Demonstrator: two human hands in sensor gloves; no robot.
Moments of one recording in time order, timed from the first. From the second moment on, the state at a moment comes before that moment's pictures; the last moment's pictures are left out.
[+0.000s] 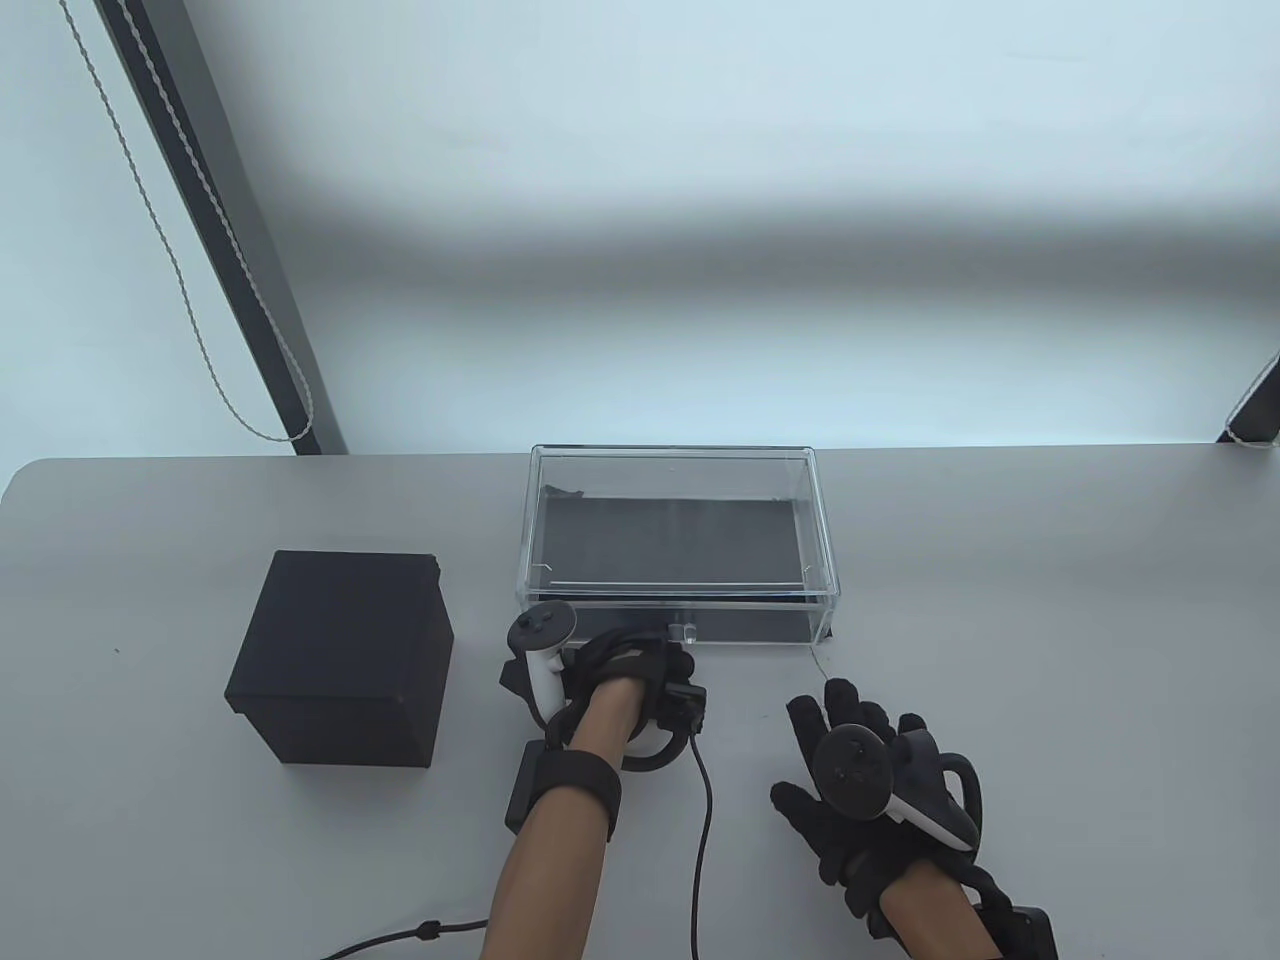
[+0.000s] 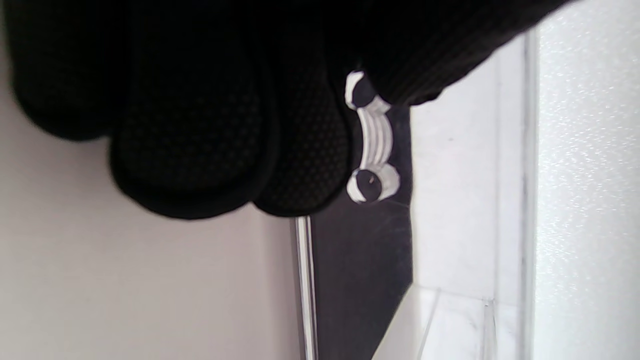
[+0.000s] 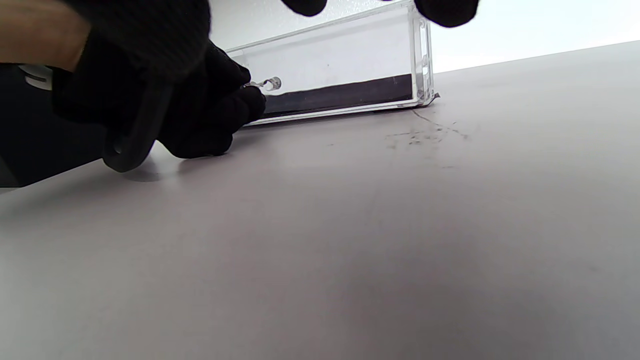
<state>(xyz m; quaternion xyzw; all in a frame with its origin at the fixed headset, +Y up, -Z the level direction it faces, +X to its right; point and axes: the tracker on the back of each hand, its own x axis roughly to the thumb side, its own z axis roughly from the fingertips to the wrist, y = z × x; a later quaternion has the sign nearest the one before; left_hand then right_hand) -0.082 -0.810 -0.415 -0.19 0.24 0.63 0.71 0.178 -0.736 -0.289 0.11 0.09 0.99 0.10</state>
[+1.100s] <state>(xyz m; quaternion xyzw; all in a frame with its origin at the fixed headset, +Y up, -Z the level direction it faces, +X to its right) -0.087 -0.820 -0.331 -0.20 0.23 0.67 0.68 0.166 -0.736 -0.285 0.16 0.07 0.98 0.12</state>
